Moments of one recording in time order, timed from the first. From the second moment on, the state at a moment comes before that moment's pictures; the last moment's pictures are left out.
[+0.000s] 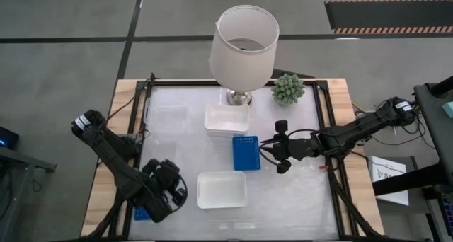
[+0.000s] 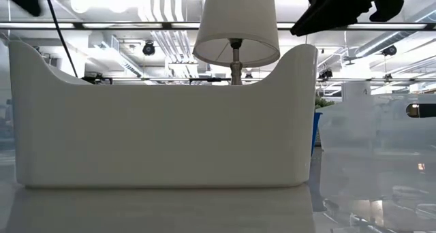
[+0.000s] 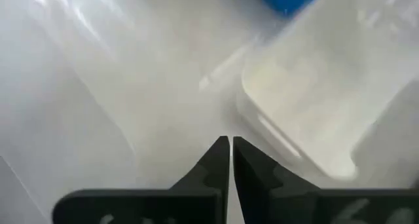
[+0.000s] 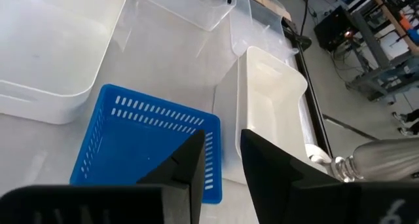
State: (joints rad) left arm -0.81 1.53 1.33 -1.25 -0.58 -1.66; right arm 0.34 1.15 0.78 -0.25 0.49 -0.26
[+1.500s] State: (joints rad) left arm -0.49 1.14 0.63 -0.77 -0.67 -1.32; right arm 0.23 1.14 0.80 0.20 0.52 -0.33
